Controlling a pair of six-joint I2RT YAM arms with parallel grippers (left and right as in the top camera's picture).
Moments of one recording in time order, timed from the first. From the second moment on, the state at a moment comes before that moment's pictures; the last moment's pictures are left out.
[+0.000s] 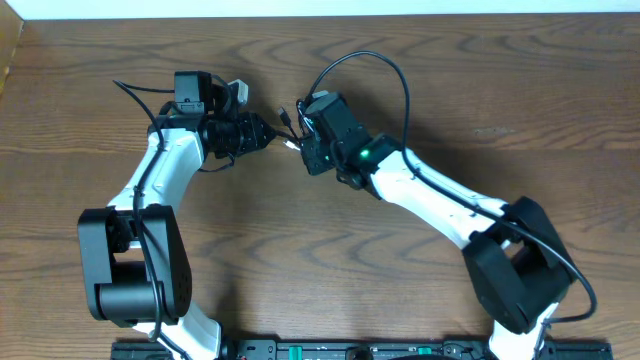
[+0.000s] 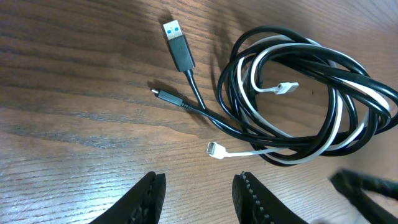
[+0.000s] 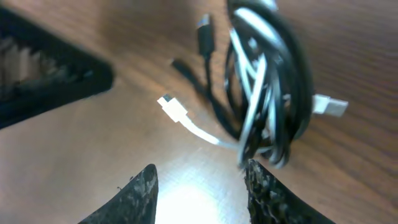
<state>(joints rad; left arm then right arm) 0.02 1.80 1.19 -0.51 0.54 -0.22 0.72 1.94 1.38 -0.29 0.02 0.34</state>
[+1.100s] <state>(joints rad) 0.02 1.80 1.19 -0.51 0.54 -0.22 0.68 2.07 1.44 -0.20 0.17 0.39</state>
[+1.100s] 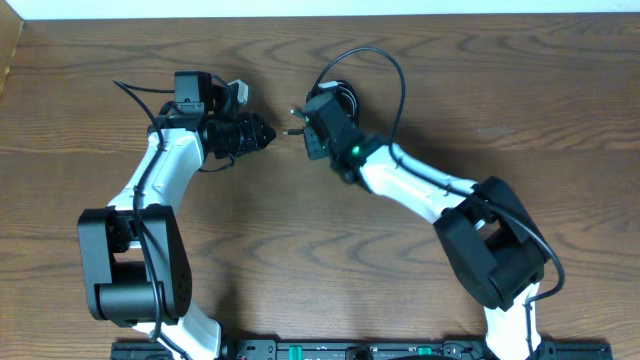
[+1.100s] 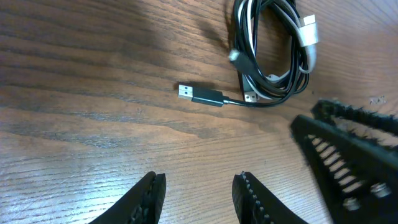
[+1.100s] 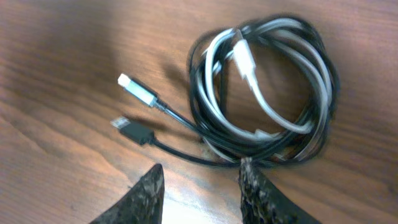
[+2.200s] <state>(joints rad) 0.02 1.80 1.19 -0.53 0.43 -0.23 0.61 2.25 1.59 -0.59 -0.59 0.27</state>
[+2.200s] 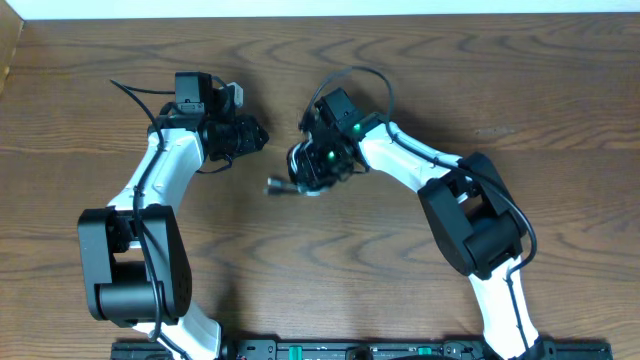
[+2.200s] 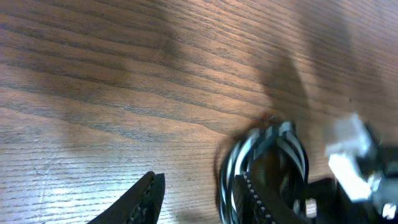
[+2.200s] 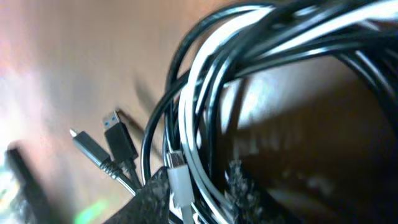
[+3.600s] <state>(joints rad) -0.16 1.93 1.18 -0.72 0.35 -0.29 0.54 2.02 1.53 -0.87 -0.36 0.28</state>
